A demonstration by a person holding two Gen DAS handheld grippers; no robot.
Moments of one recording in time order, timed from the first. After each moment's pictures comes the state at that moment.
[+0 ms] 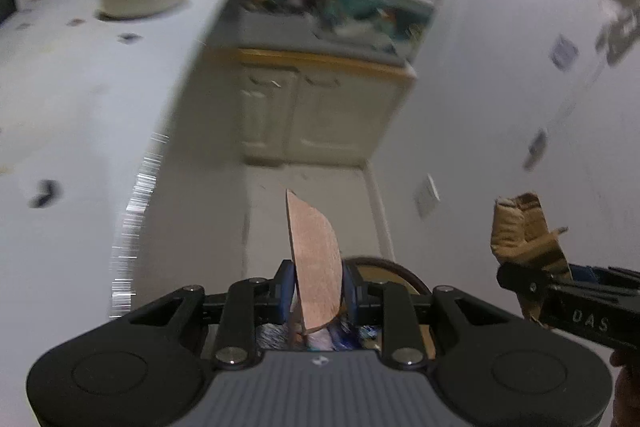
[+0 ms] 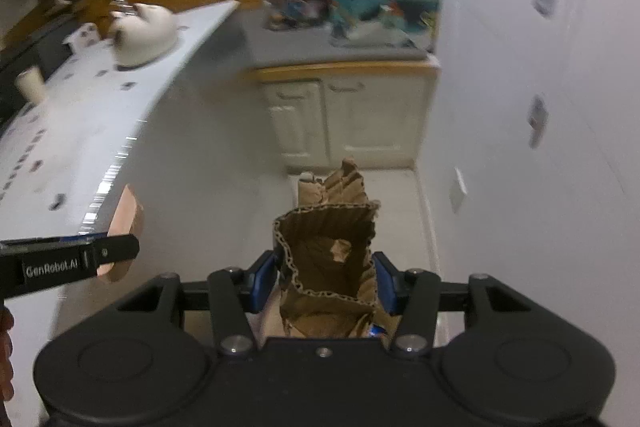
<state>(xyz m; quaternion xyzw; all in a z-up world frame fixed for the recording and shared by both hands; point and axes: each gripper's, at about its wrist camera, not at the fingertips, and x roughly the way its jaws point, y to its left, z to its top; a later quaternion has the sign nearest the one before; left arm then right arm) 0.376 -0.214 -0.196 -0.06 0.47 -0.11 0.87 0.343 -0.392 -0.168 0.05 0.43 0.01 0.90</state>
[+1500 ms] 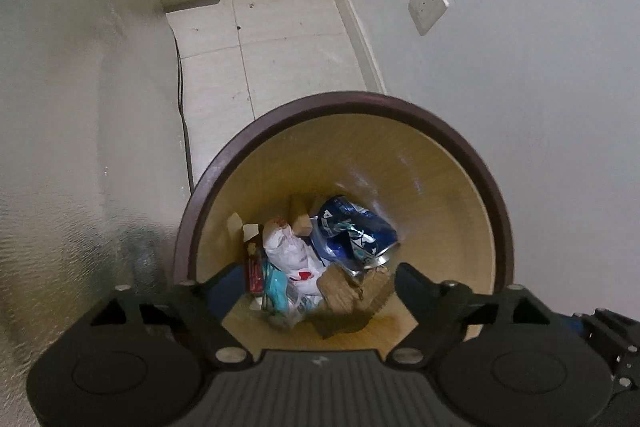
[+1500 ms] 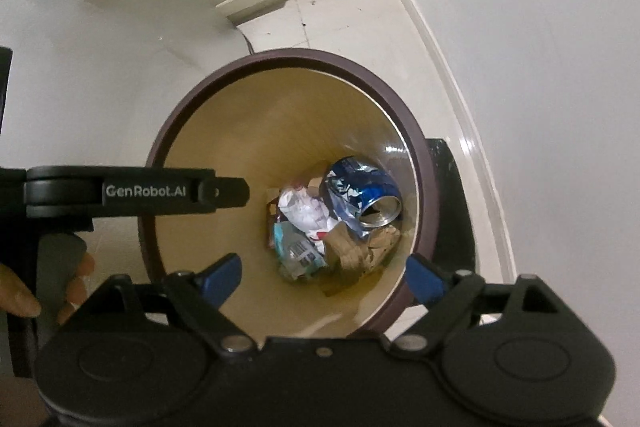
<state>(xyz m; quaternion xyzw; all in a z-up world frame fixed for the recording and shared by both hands) 0.463 -0.309 -0.419 0.02 0.66 -0.17 0.73 0.382 -0.458 -0.407 0.20 0.62 -0.01 0.76</state>
